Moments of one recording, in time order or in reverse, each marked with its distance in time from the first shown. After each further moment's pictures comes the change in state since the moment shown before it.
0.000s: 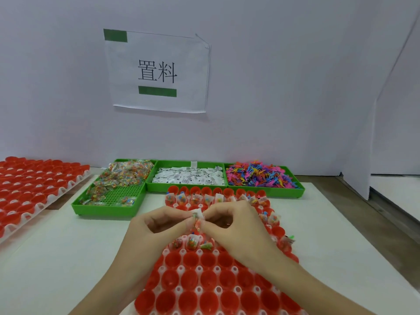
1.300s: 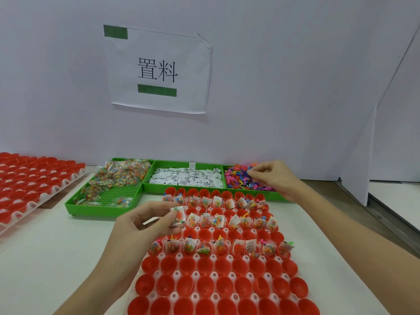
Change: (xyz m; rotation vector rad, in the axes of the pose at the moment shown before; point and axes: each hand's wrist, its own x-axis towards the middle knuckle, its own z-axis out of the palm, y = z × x) left_hand 0.014 -0.008 -0.017 0.034 0.113 -0.038; right_hand 0.121 0.105 -0.118 0.039 0.133 0.357
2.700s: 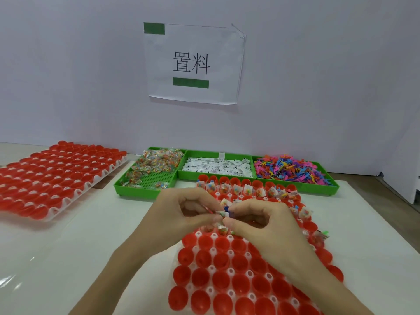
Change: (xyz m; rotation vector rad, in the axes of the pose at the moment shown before) left_hand -0.013 0.037 -0.015 0.386 -0.350 0.297; right_hand -0.188 -0.049 0.113 0.119 -0.133 -0.291
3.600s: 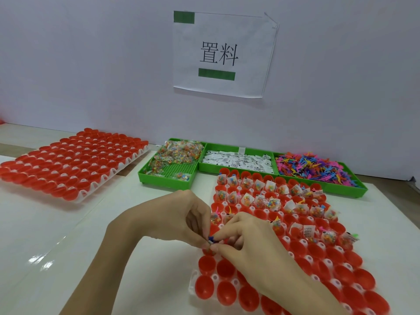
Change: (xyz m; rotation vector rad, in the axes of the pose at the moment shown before) left_hand -0.010 -0.006 -0.056 0.298 -0.539 -0.347; right_hand -0.005 -0.007 0.061 -0.459 -0.252 -0.042
